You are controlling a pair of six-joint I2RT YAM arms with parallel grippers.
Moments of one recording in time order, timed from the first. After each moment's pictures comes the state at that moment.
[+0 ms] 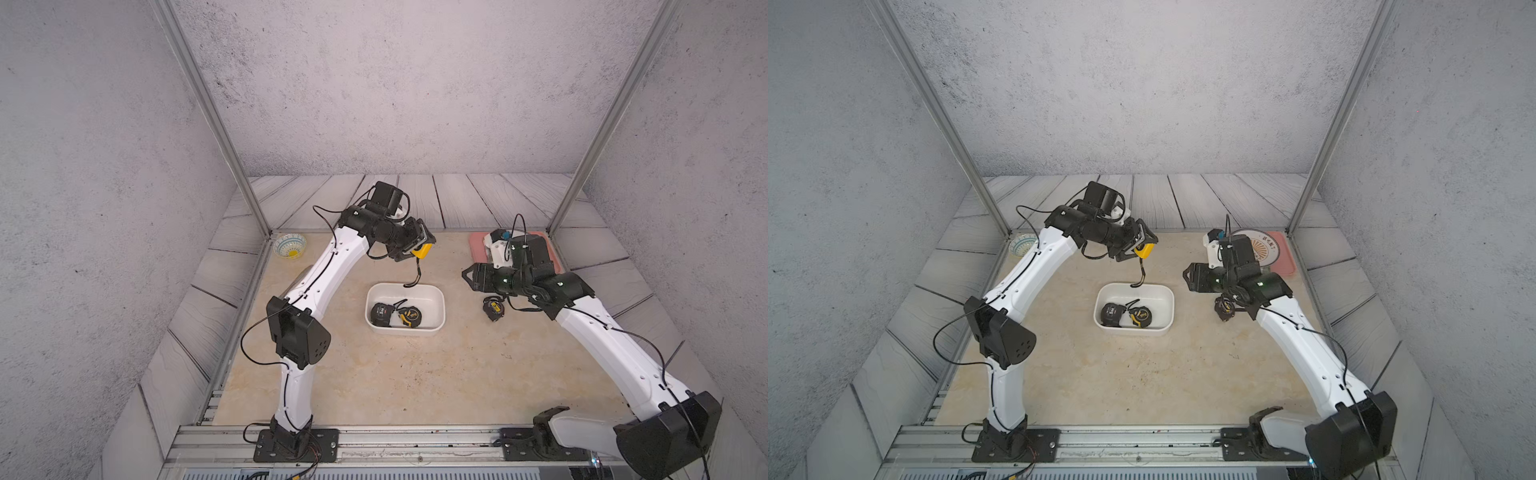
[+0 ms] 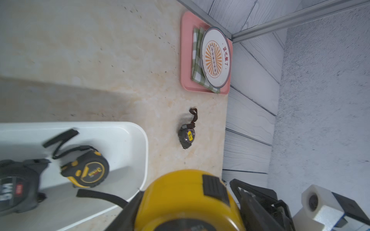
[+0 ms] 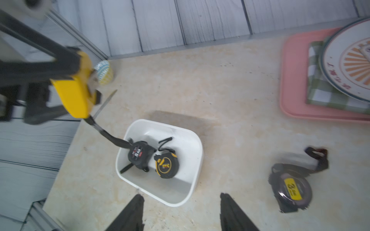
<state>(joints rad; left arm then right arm) -0.55 2.02 2.18 -0.96 0.52 -0.93 0.37 1.25 1.23 -0.62 -0.27 0.36</state>
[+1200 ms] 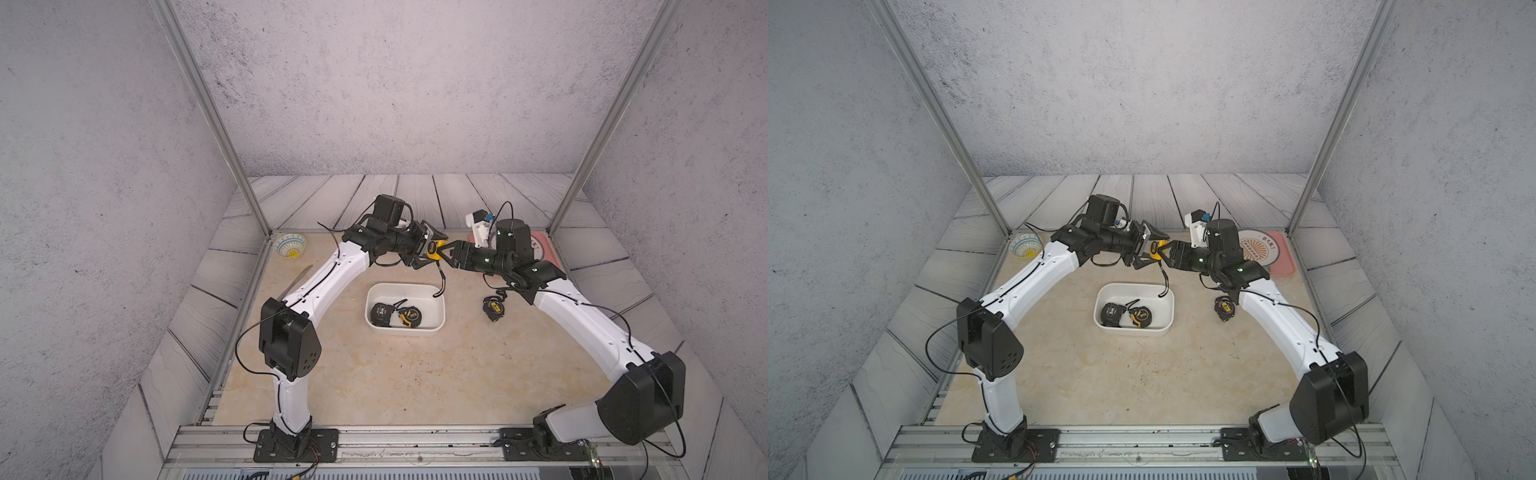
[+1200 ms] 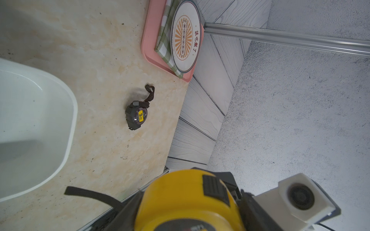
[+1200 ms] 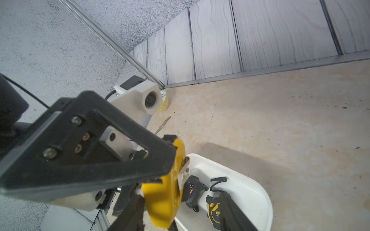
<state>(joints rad) -0.58 1.91 1.89 -0.56 0.67 -1.36 0.40 1.44 1.30 -0.31 -0.47 0.52</state>
